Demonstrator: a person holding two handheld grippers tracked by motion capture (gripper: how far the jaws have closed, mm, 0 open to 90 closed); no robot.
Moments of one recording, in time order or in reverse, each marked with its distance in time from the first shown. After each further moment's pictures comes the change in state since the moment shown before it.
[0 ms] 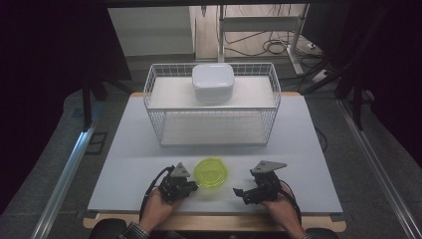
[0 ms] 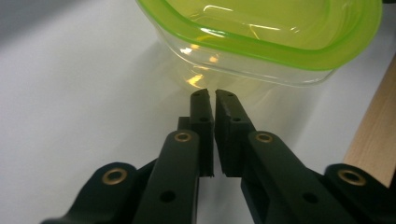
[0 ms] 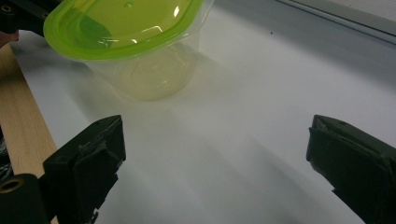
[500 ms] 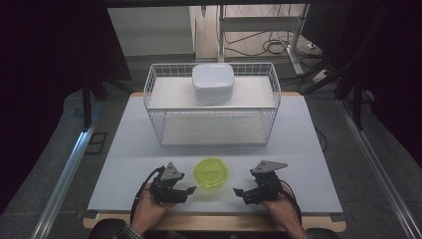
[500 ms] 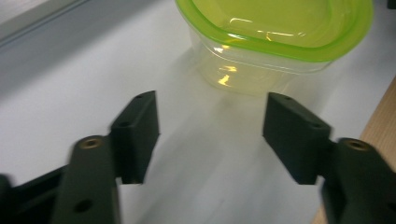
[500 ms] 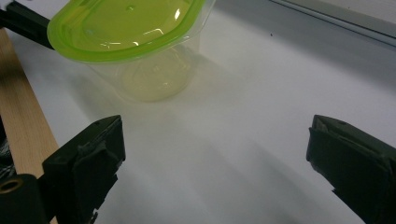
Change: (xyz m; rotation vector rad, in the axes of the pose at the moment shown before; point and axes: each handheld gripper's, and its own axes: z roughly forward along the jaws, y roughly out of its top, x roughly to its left) left arm 0.003 -0.010 -0.028 -0.069 0.072 0.025; right arm 0.000 0.000 -0.002 -0.006 0.004 0.003
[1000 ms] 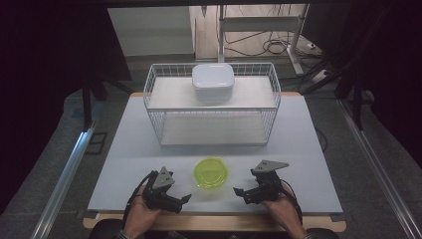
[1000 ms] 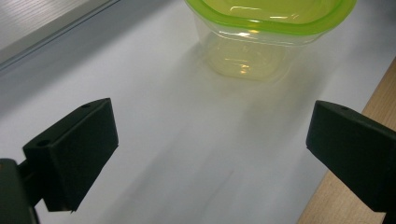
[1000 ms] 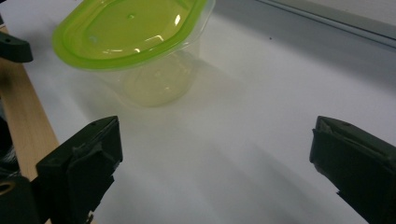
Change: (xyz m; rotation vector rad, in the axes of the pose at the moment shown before) left arm -0.002 -0.016 -0.012 -0.041 0.043 0.047; right arm -0.001 0.001 -0.001 -0.017 0.008 0.026
